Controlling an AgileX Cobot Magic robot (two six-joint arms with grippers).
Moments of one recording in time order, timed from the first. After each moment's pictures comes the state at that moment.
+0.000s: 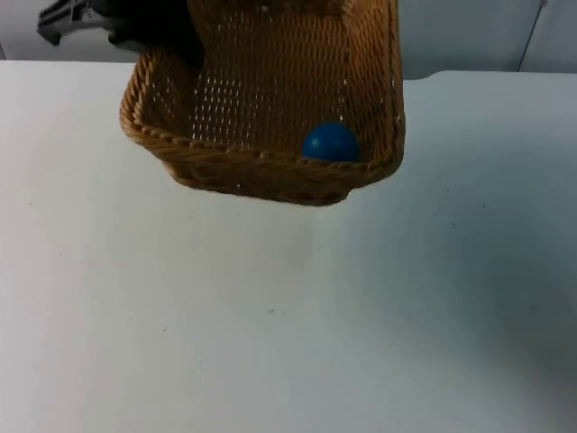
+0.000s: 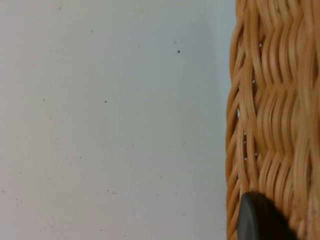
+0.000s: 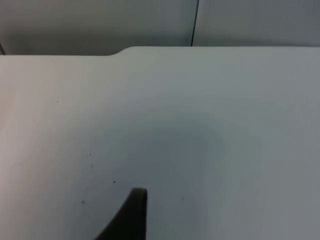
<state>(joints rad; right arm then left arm) 0.09 0.90 -0.70 -0.32 0.47 0.29 -0.27 1.95 -1.52 -0.49 0.75 0.03</state>
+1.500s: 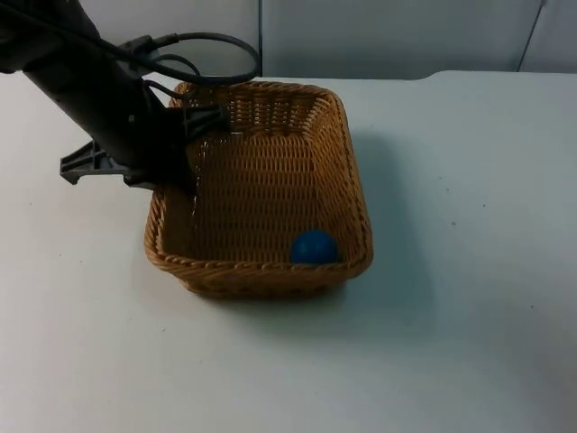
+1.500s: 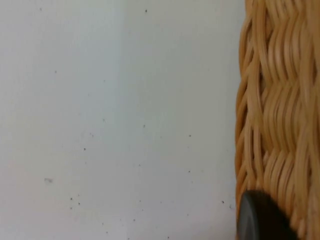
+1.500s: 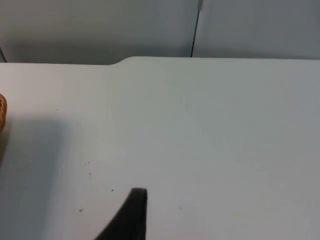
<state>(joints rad) 0.09 0.90 -0.70 -0.34 0.44 0.29 -0.27 2.17 -1.36 -0.57 0.49 0.07</state>
